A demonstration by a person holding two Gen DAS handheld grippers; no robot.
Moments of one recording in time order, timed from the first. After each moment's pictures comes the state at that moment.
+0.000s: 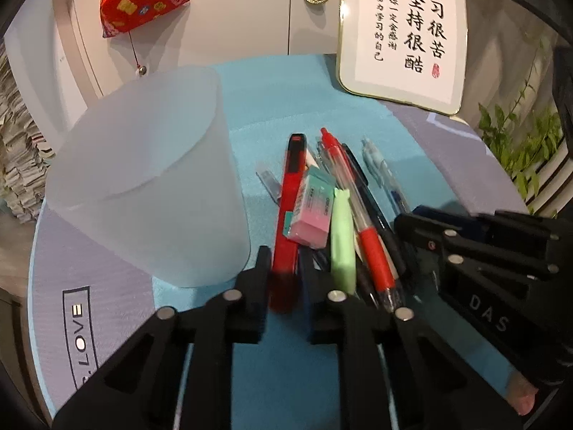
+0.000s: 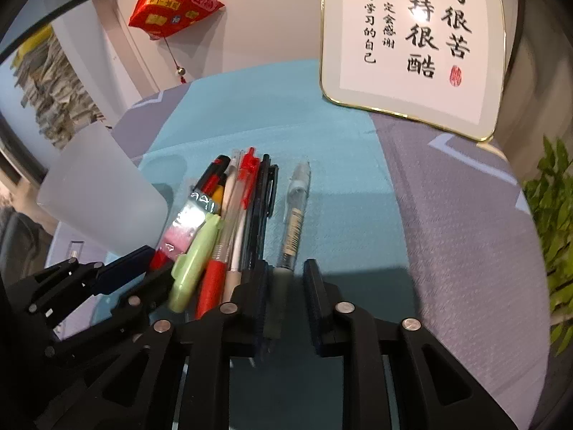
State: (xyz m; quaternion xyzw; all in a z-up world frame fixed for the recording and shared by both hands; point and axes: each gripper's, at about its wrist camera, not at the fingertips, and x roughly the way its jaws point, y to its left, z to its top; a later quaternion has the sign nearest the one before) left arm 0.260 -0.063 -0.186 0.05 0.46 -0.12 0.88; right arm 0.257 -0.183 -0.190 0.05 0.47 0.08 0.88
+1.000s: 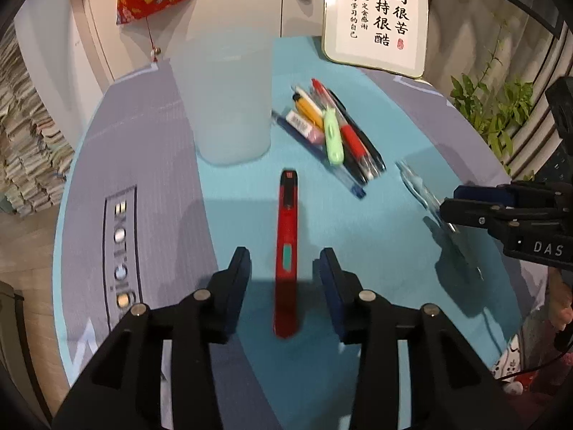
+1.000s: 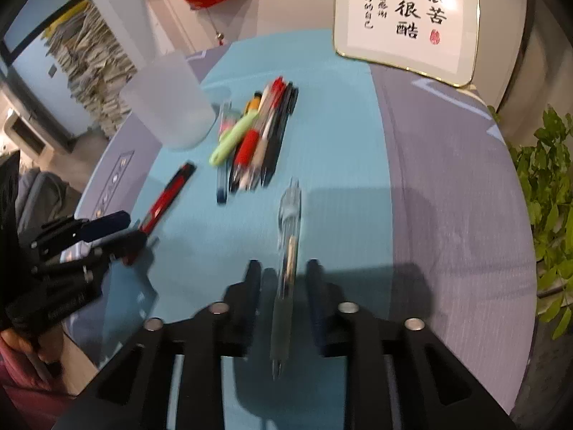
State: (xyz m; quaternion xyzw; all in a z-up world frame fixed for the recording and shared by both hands) left arm 0.176 -0.028 -0.179 0.07 0.47 -0.15 0.87; right arm 0.171 -0.206 -0.180 0.05 0.50 0.15 0.85
